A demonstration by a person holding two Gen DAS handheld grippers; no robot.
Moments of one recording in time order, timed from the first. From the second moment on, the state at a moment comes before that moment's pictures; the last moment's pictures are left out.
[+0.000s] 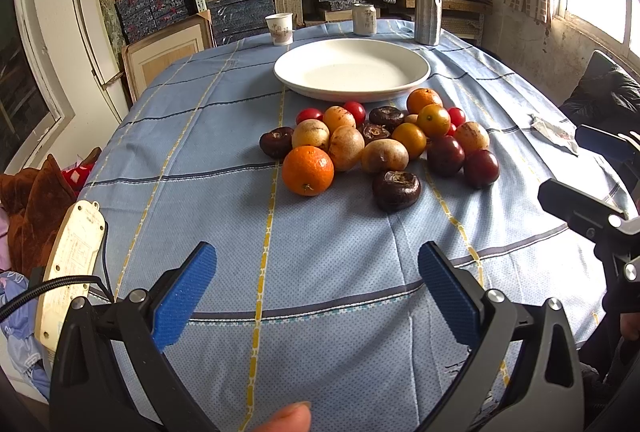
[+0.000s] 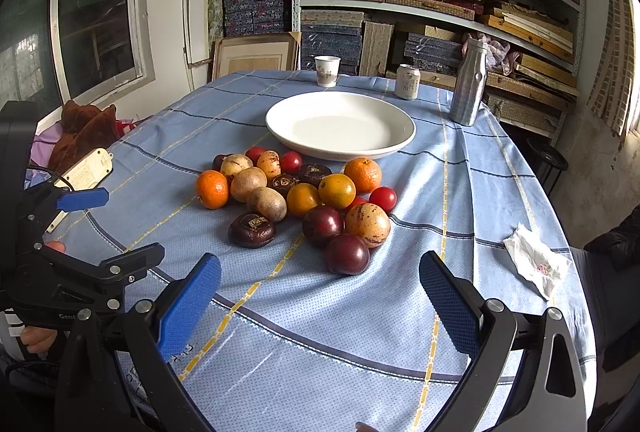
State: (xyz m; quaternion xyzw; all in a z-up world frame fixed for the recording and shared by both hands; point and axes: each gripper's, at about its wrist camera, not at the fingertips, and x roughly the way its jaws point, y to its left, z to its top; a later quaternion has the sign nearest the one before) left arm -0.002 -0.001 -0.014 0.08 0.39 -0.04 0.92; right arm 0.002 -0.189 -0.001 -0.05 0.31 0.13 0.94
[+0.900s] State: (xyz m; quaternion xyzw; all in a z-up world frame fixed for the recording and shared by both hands) left arm 0.054 0.038 -0.050 0.08 0.45 -0.07 0.89; right arm 0.047 -0.213 -0.062 -0.01 0.41 0.21 0.89
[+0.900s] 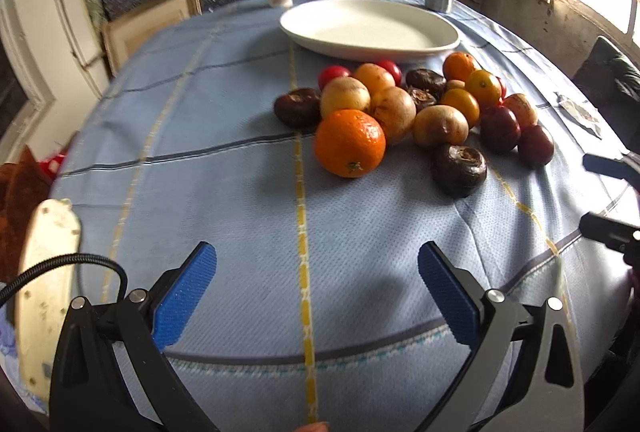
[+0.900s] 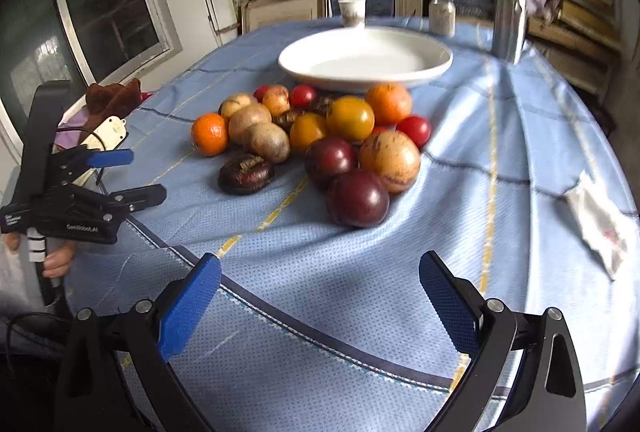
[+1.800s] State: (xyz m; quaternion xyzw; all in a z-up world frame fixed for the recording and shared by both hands) left arm 0.141 0.028 -0.064 0.07 0.47 -0.12 0.87; right arm 0.094 -0.214 -0.064 0.00 0.42 0.20 0.88
